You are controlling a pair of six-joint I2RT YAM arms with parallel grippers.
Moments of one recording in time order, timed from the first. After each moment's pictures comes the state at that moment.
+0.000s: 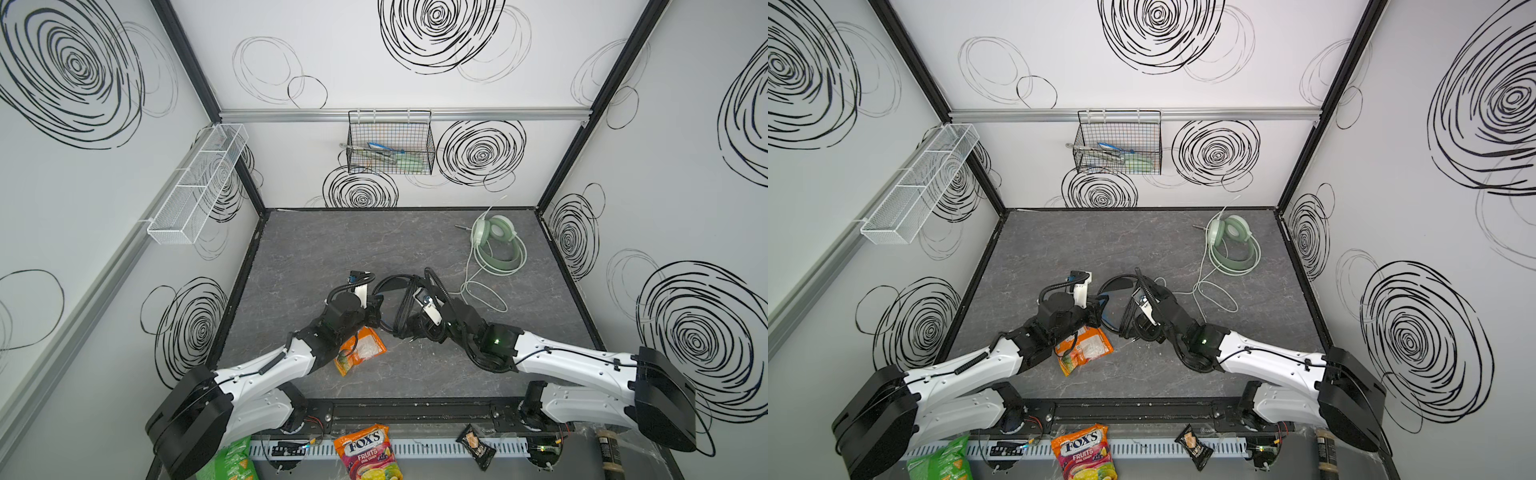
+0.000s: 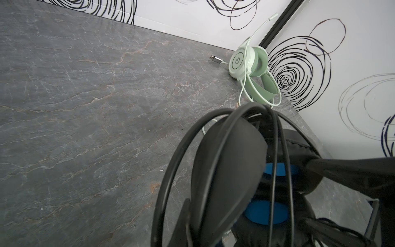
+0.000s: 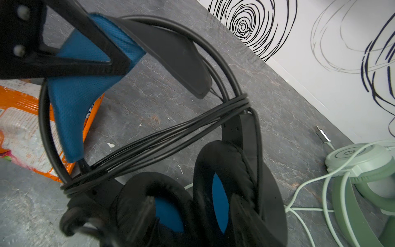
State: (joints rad) left arm -0.67 1.11 0.42 0.25 -0.07 -0.51; right arm 1.04 1.16 0.61 -0.05 0.39 -0.10
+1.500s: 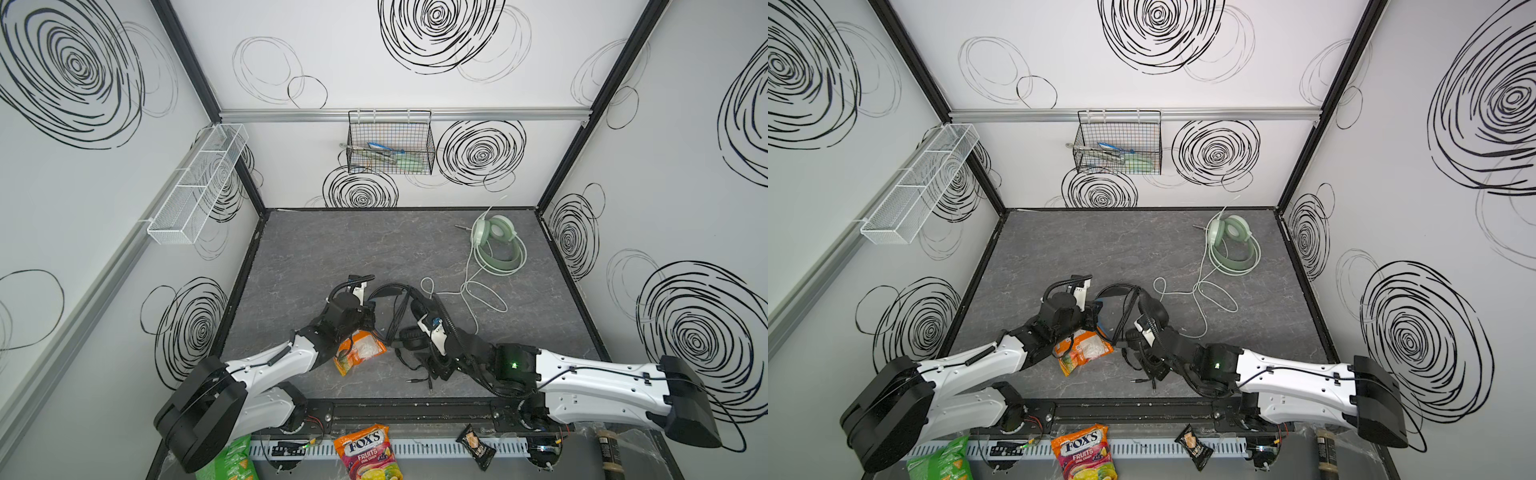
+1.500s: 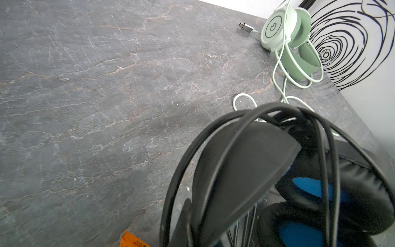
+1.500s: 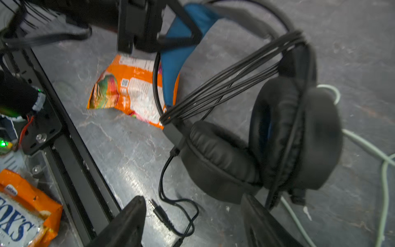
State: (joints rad) left arm -0.61 1.18 0.40 0.21 -0.04 -0.48; right arm 1.33 1.02 0.56 -0.29 0.28 0.38
